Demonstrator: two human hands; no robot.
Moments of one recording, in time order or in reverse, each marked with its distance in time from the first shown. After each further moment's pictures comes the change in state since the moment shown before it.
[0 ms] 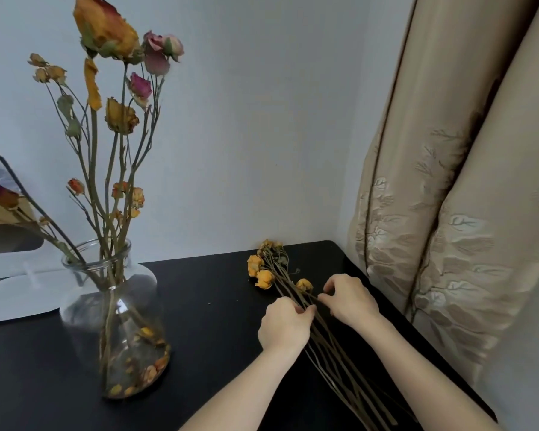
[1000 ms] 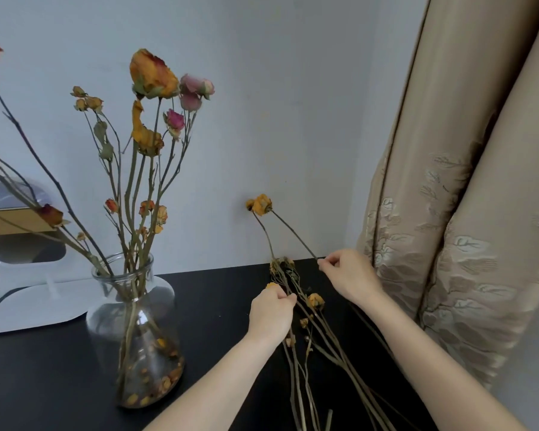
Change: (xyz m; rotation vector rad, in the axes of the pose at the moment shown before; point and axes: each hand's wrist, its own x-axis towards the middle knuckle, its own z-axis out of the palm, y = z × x) left_hand 0.009 0.004 -0.055 -0.397 -0.031 0.081; right_hand 0.016 -0.038 -0.038 0.172 0.232 -0.157
